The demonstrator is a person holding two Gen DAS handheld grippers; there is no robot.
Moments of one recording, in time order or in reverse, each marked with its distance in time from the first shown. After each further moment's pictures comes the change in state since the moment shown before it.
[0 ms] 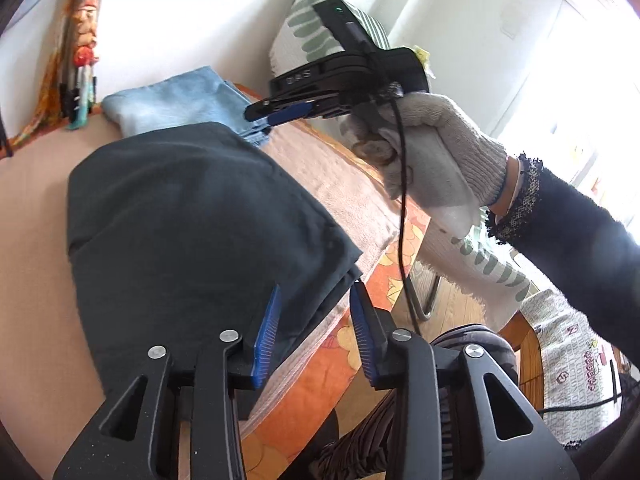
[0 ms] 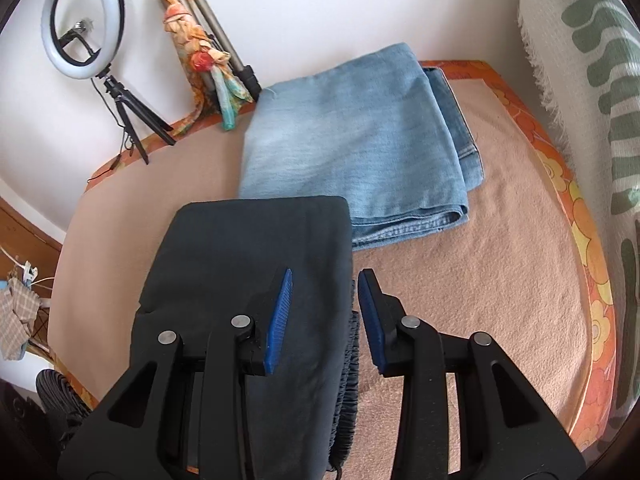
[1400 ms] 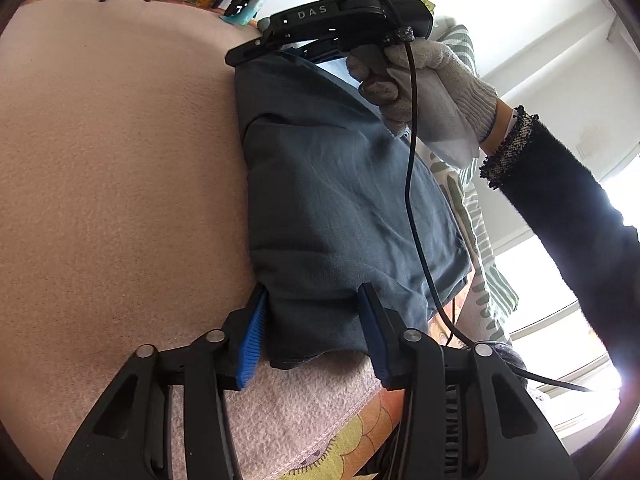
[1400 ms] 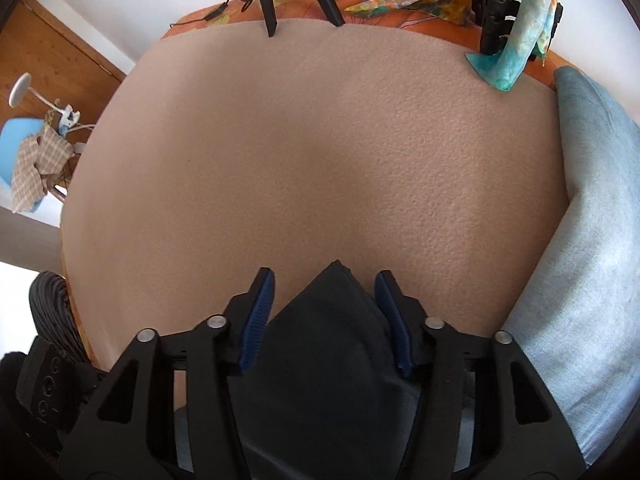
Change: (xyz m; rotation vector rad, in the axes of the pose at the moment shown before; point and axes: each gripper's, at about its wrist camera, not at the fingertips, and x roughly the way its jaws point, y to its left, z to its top) left arm -0.001 0.117 -0.073 -0.449 -0.027 0.009; right arm 0.202 0.189 0.060 -0.503 0.419 0.214
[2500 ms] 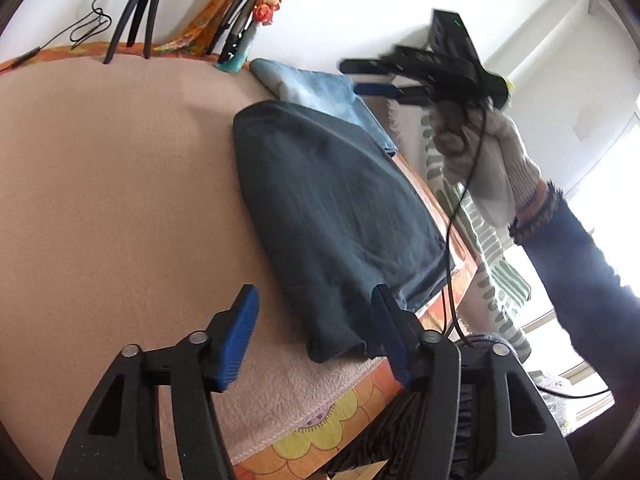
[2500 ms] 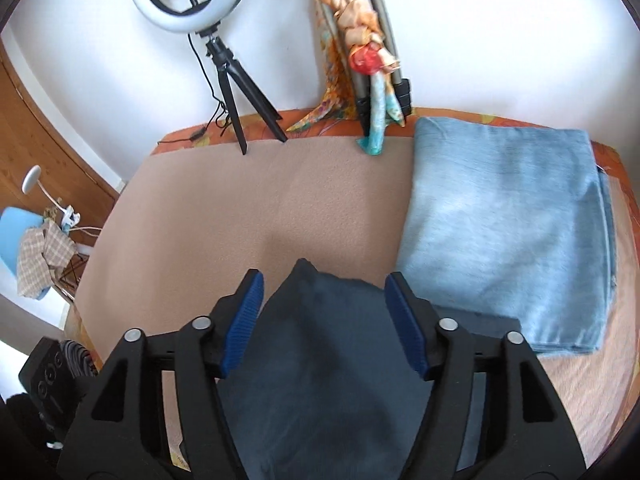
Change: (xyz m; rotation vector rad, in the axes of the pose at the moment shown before) left arm -0.059 -0.020 0.017 0.081 -0.062 0.044; right arm -0.147 -0.013 -0.092 0.251 -0.399 -0.062
